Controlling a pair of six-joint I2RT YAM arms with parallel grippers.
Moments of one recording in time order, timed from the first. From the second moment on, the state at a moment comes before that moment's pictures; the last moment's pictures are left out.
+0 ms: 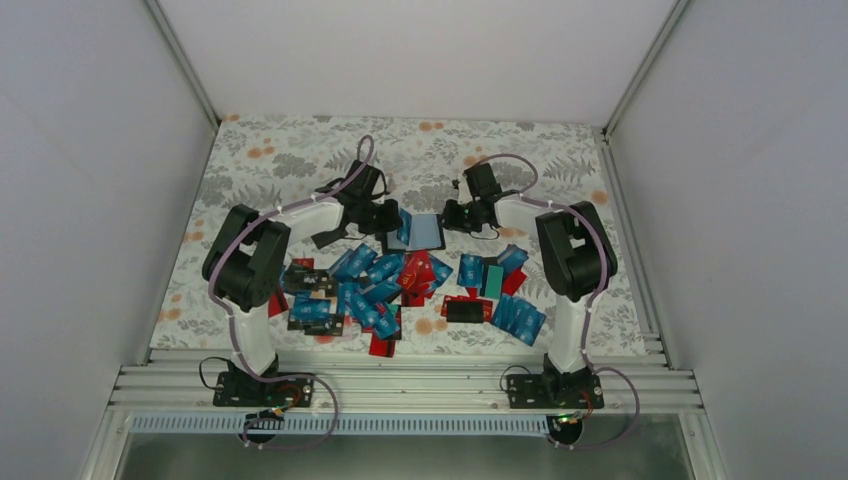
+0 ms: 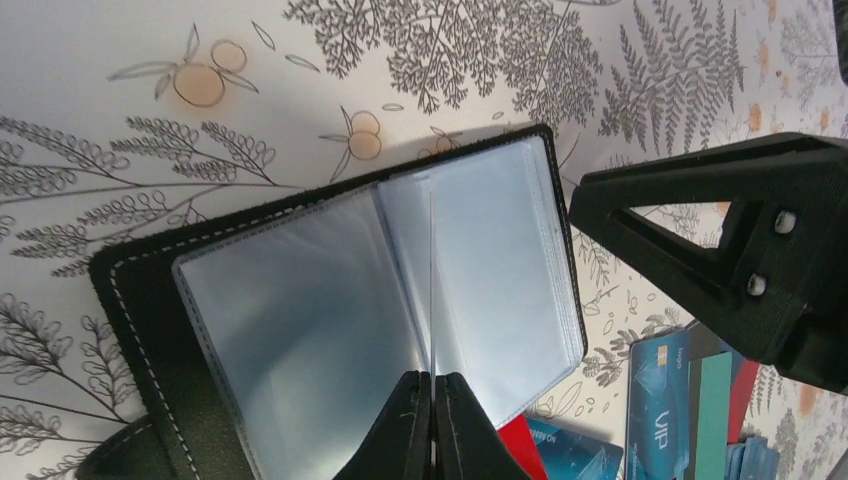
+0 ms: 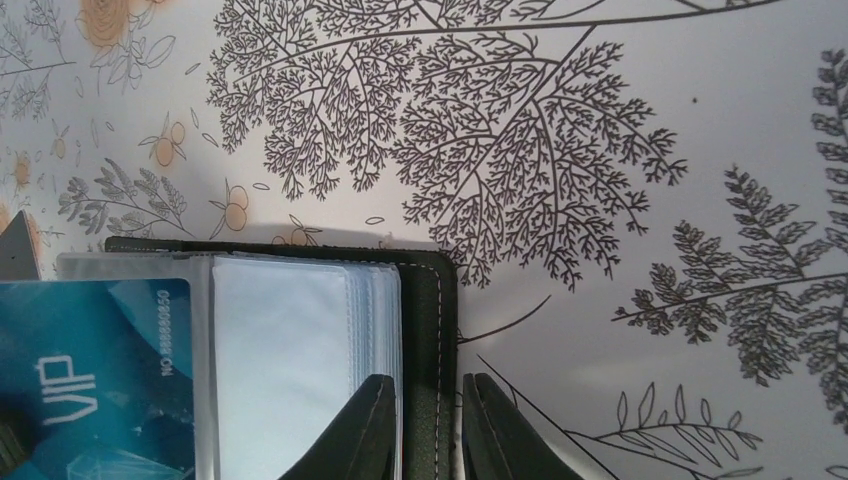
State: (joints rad) left arm -0.48 1.90 1.22 -0.28 0.39 -0.57; right arm 0.38 1.99 1.22 -0.24 -0.37 0.45
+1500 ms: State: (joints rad) left arm -0.46 1.98 1.27 -0.31 0.51 -0.59; right arm 0.37 2.02 1.22 -0.21 -0.44 0.44
